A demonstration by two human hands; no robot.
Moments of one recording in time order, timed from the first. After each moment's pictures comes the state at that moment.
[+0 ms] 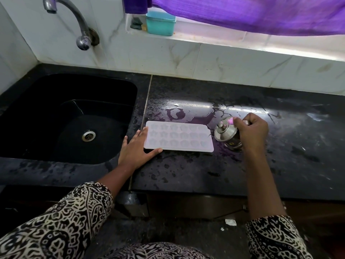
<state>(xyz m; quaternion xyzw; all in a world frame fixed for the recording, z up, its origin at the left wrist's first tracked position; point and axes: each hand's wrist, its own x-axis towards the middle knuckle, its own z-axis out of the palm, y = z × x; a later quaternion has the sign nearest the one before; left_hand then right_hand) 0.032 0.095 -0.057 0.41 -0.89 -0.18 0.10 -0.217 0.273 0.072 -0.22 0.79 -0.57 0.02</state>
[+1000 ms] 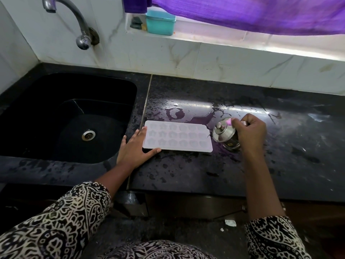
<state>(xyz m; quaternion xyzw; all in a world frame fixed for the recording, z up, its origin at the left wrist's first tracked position) 0.031 0.094 -0.060 0.42 -0.89 -0.17 0.09 -0.217 0.274 0.071 -0.23 0.80 -0.56 0.02</state>
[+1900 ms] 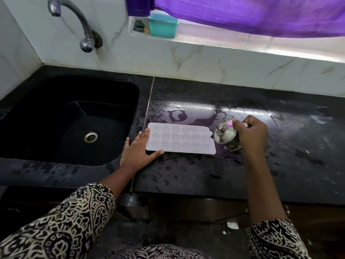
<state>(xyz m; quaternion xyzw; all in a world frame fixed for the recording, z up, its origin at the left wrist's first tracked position) 0.031 0.094 -0.056 0.41 -0.89 -0.18 0.09 -0.214 0.268 0.068 -0.23 0.79 -0.57 0.02</state>
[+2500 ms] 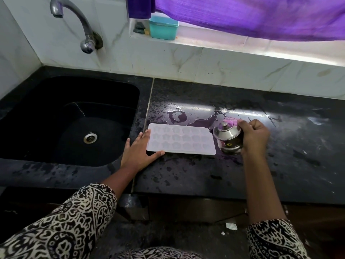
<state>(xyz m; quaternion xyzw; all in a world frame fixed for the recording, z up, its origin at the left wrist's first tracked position) 0.032 0.093 -0.058 0.41 -0.89 -0.18 0.09 -0.223 0.265 0.060 -0.11 0.71 -0.69 0.09</state>
